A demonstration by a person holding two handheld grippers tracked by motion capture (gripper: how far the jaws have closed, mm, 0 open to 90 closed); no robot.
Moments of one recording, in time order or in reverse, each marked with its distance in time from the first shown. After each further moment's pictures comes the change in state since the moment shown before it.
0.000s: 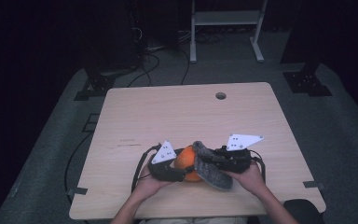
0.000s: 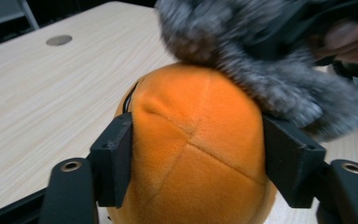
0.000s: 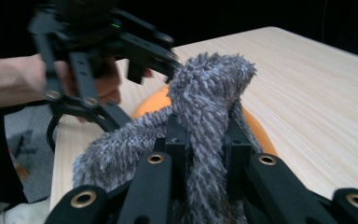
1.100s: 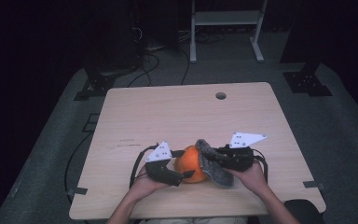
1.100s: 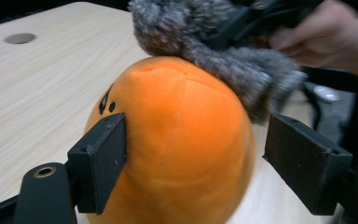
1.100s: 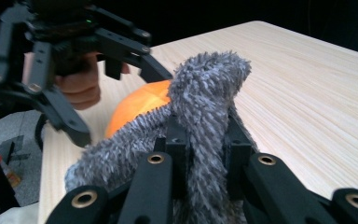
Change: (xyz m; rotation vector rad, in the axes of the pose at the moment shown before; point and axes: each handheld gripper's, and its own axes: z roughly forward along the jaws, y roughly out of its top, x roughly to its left) left arm 0.009 -0.005 -0.007 -0.015 -0.146 -0.037; right arm -0.007 -0.004 -0.006 0.006 -0.043 0.035
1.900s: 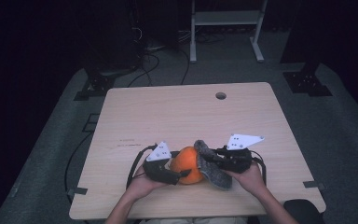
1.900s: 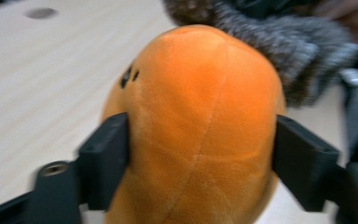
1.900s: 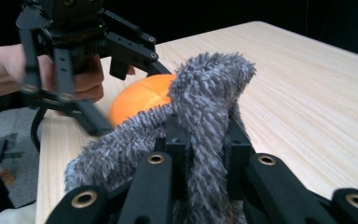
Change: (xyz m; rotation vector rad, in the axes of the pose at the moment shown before) left arm 0.001 -0.005 0.001 0.092 0.129 0.018; right arm 0.009 0.001 0.005 0.004 -0.016 -0.021
